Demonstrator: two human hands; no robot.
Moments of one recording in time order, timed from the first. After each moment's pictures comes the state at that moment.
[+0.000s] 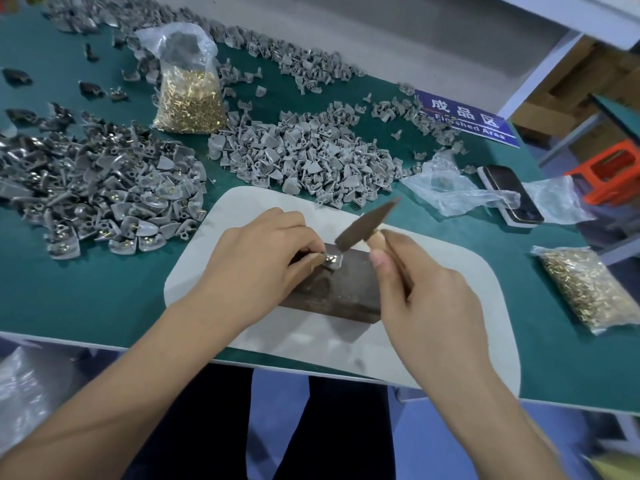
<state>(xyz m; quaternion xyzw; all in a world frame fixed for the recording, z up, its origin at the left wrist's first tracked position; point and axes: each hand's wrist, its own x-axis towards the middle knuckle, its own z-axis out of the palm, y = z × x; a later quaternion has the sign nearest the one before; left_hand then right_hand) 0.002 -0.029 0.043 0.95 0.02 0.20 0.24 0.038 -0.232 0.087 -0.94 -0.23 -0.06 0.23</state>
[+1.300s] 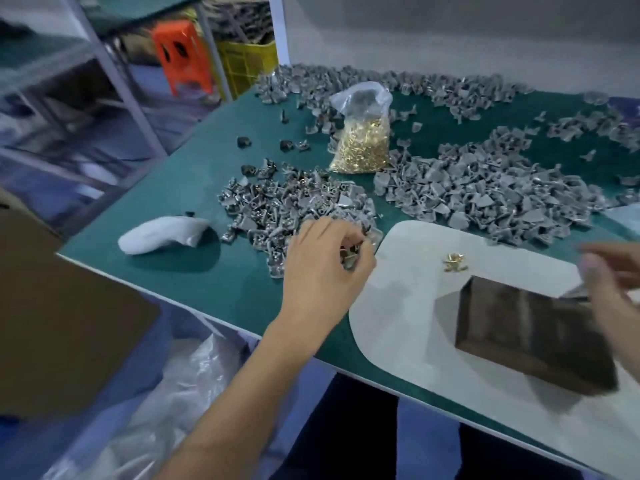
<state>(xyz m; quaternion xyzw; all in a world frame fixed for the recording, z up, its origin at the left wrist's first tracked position) -0.051 0.066 0.026 0.89 0.25 0.28 0.25 0.080 -0.199 0.064 -0.90 -0.25 -0.14 0.33</state>
